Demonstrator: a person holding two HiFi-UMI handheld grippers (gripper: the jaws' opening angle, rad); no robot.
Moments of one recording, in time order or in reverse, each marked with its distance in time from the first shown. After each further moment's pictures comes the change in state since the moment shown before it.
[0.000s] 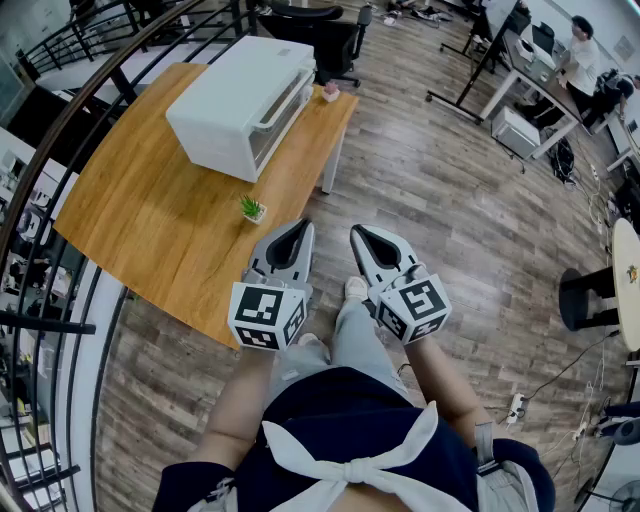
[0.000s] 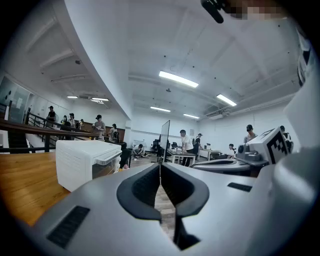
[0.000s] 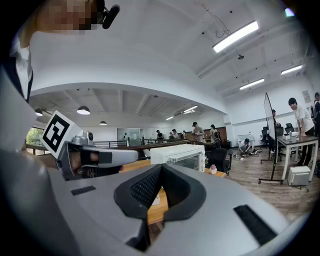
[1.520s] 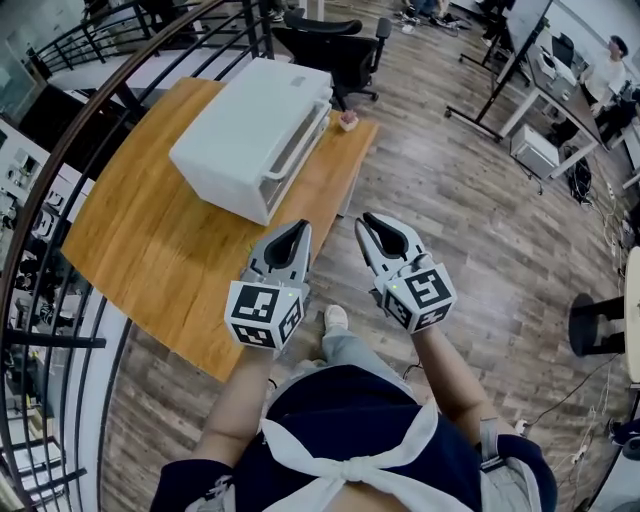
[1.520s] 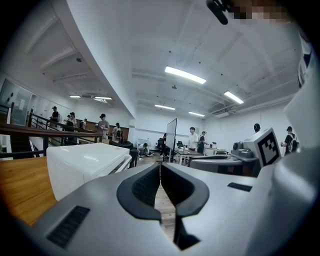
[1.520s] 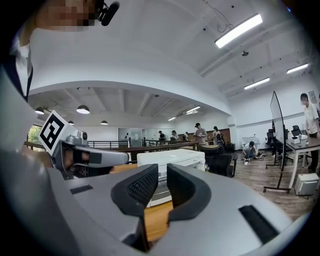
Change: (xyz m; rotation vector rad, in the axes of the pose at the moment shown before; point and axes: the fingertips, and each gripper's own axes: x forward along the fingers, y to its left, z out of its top) left arm 0.101 0.098 0.026 -0.008 0.017 0.044; right arm 0.130 -0.089 0.032 -0.031 -0.010 0.033
